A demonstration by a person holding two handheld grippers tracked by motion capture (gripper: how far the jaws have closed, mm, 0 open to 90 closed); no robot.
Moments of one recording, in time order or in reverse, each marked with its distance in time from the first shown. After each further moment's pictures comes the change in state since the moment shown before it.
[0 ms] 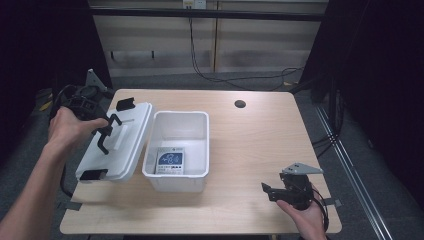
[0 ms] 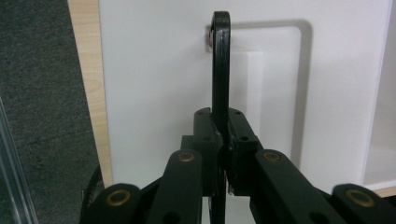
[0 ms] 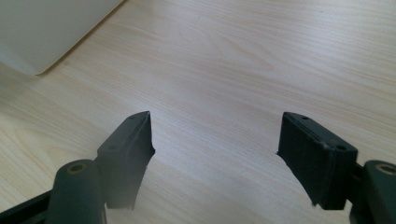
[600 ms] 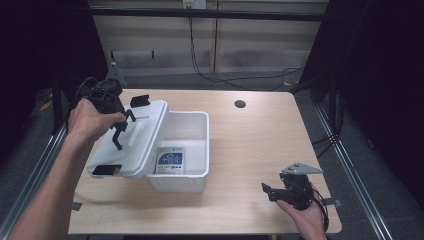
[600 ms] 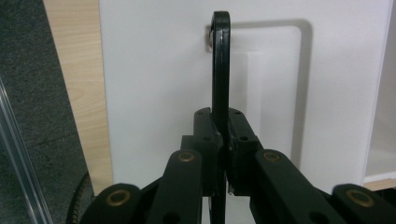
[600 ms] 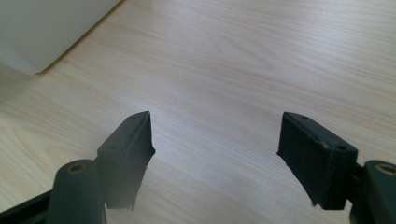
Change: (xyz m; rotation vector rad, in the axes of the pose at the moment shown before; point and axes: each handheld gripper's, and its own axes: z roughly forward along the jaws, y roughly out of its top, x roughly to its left) left arm -0.046 0.016 -0.005 0.022 0.032 0.039; right arm 0.000 0.000 0.000 0.007 -0.002 0.006
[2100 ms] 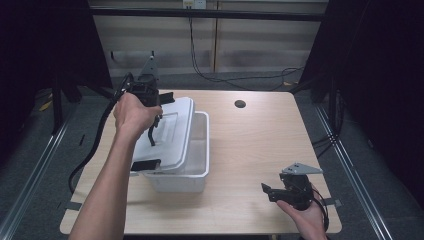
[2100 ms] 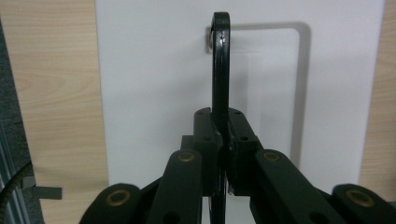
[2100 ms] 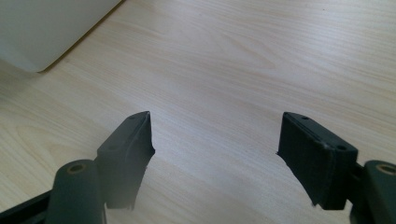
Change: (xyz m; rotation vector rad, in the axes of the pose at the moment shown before) left arm -0.081 0.026 0.003 0.034 0.020 -0.117; right arm 0.000 0.000 0.000 0.002 0.004 -0.005
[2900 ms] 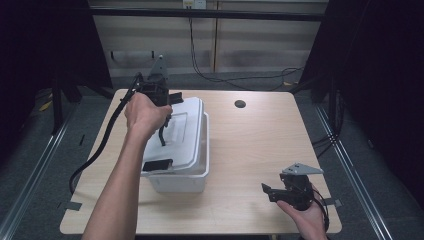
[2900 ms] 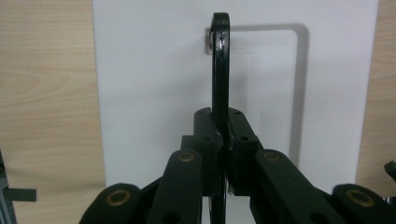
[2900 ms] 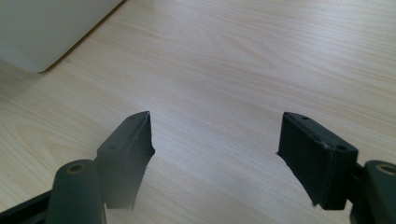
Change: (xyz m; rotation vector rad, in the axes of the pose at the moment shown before) left arm -0.022 0.001 0.000 -0.014 -0.027 -0.012; right arm 0.000 0.000 -0.001 -0.004 0.002 0.002
